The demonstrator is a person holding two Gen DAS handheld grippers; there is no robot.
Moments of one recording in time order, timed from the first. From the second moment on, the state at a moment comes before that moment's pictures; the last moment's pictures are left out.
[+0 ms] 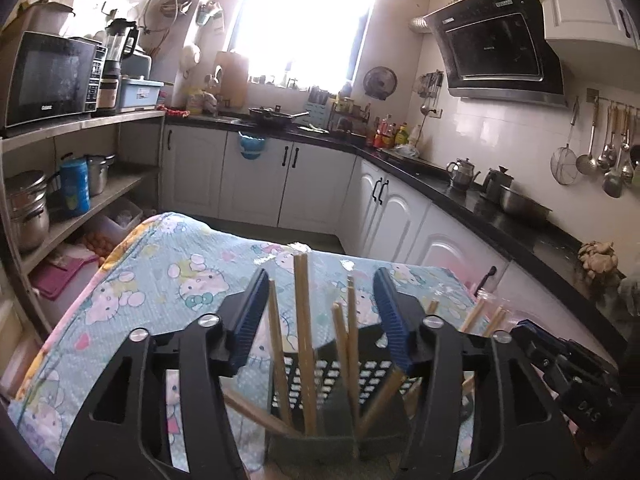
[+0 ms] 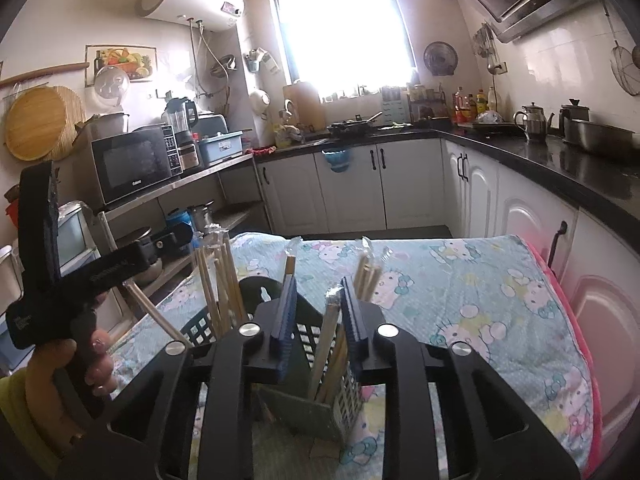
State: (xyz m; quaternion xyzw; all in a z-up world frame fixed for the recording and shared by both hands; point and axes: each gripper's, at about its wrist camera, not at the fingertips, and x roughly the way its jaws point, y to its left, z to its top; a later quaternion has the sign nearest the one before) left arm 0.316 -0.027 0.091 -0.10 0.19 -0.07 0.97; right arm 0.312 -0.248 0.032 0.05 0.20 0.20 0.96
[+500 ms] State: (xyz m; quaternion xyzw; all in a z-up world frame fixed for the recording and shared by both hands) left arm 0.257 -0.024 0.095 -0.11 0.23 -0.09 0.96; right arm 0.258 -0.265 0.039 0.05 0.20 0.19 0.96
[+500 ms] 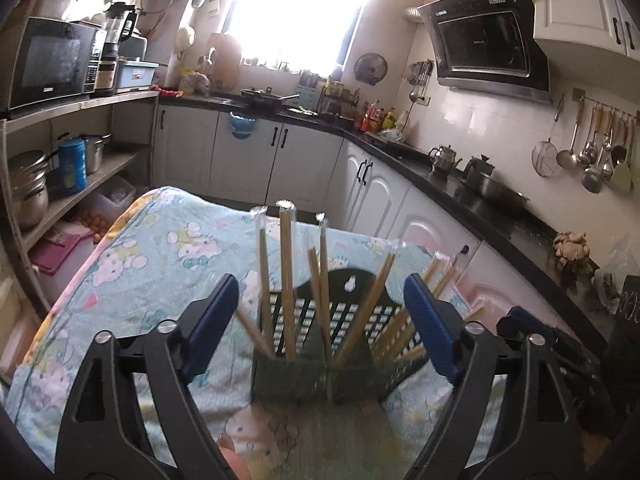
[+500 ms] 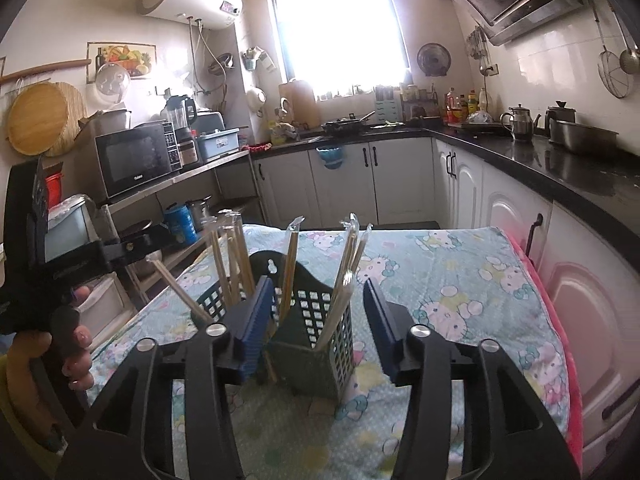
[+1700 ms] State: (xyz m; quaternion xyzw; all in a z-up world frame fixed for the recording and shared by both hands) left arm 0.122 -0.005 0.008 -0.08 0.26 -0.06 0.96; right arm 0.127 -0.238 -0.024 0.00 0.21 0.16 0.96
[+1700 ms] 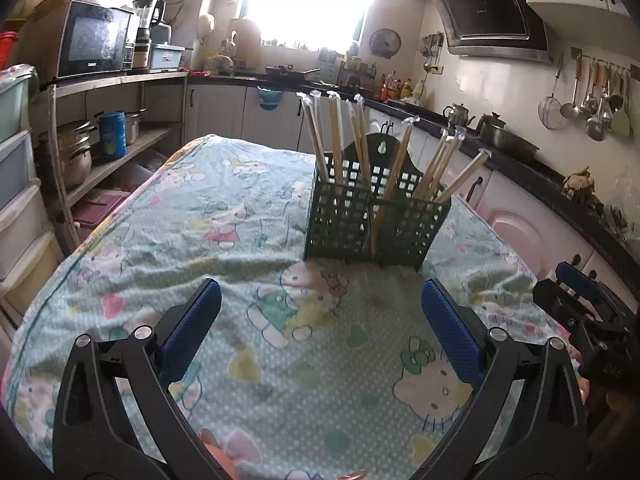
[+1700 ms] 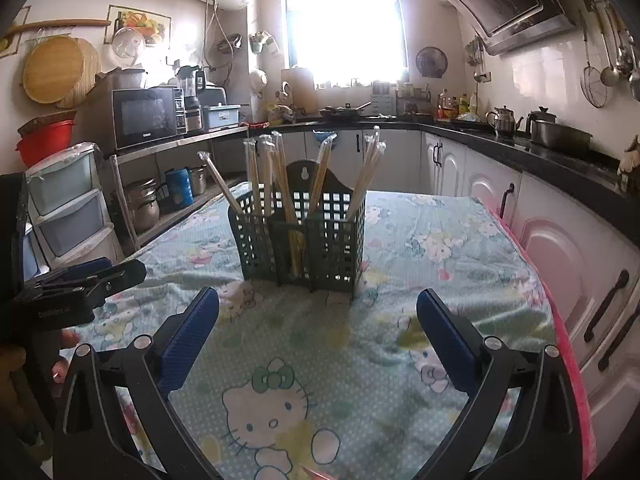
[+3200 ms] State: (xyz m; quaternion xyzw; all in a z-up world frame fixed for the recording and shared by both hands) left arm 0.105 -0.008 -0.022 -0.07 0.19 -0.03 0.98; right arm 0.094 -0.229 -0.062 -0.01 0.14 0.14 0.98
